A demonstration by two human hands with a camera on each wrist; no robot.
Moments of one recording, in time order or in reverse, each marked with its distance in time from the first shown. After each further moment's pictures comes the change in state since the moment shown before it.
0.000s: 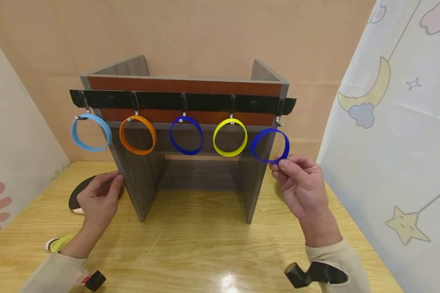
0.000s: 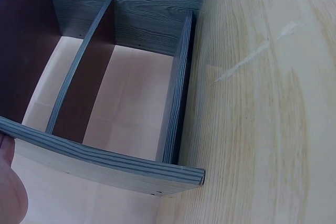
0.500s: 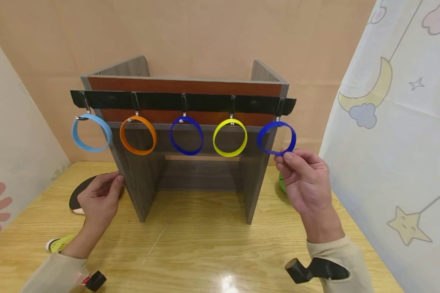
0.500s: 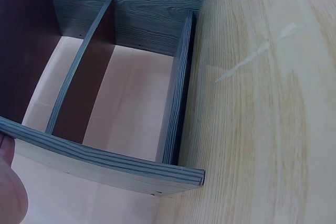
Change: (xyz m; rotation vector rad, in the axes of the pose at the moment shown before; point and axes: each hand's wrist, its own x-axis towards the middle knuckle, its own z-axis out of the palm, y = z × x) left_hand -0.004 -0.010 -0.003 -0.015 0.002 -0.012; right_hand 0.007 -0.007 0.005 -0.009 0.123 -0.056
